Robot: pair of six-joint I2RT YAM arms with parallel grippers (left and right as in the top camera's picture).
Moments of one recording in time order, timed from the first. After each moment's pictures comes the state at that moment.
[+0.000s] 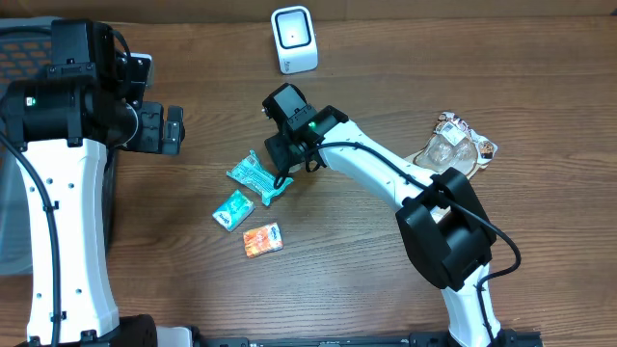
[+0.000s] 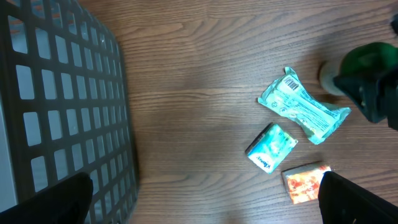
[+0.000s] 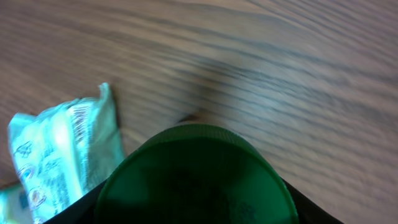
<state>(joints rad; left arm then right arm) 0.07 1.57 1.87 -1.47 -0.05 0.14 0.69 2.16 1.70 -0.71 0.04 0.27</state>
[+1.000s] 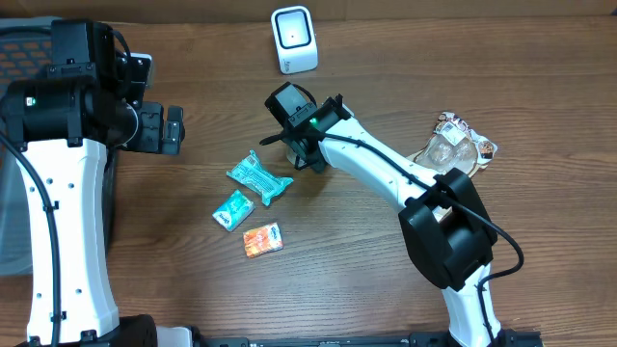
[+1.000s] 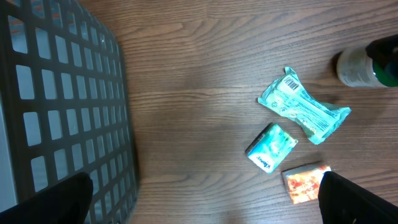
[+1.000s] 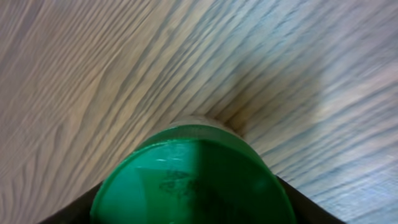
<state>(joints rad) 0.07 1.57 1.87 -1.47 -0.05 0.14 0.69 2.16 1.73 -0.81 0.19 1.40</state>
